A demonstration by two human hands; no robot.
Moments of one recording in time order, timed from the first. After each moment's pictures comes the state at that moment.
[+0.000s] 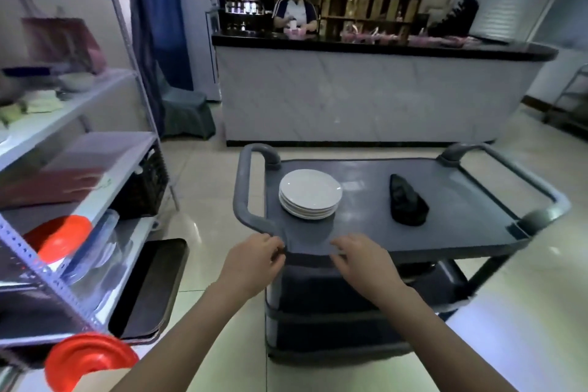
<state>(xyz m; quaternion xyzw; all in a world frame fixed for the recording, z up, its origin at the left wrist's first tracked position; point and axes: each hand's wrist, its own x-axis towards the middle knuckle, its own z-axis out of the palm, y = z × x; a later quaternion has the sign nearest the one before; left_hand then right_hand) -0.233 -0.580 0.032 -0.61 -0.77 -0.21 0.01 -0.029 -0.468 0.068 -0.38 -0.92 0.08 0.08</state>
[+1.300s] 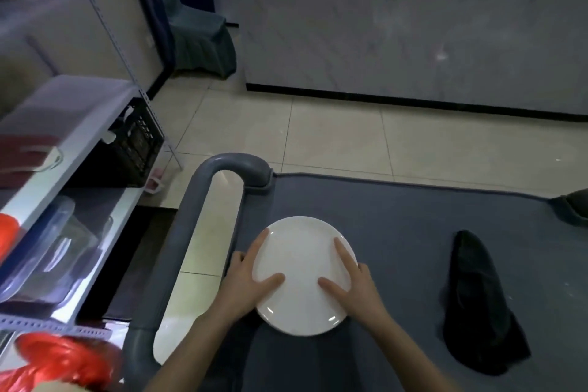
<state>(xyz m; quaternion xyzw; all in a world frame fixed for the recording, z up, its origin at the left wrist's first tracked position) -0.356 -0.275 -0.088 -0.31 -0.81 -0.36 -0.34 -0.167 -0.122 -0.085 -0.44 -0.75 0.49 0.02</state>
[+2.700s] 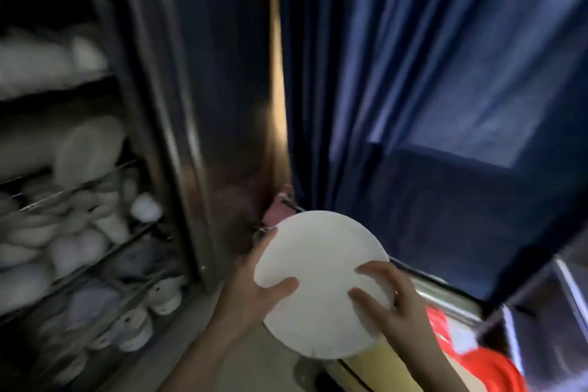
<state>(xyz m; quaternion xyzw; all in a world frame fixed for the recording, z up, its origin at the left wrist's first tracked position) 0.064 -1.026 0.048 0.38 -0.70 -0.48 0.36 -0.136 -0.885 0.070 0.44 -0.71 0.52 -0.19</state>
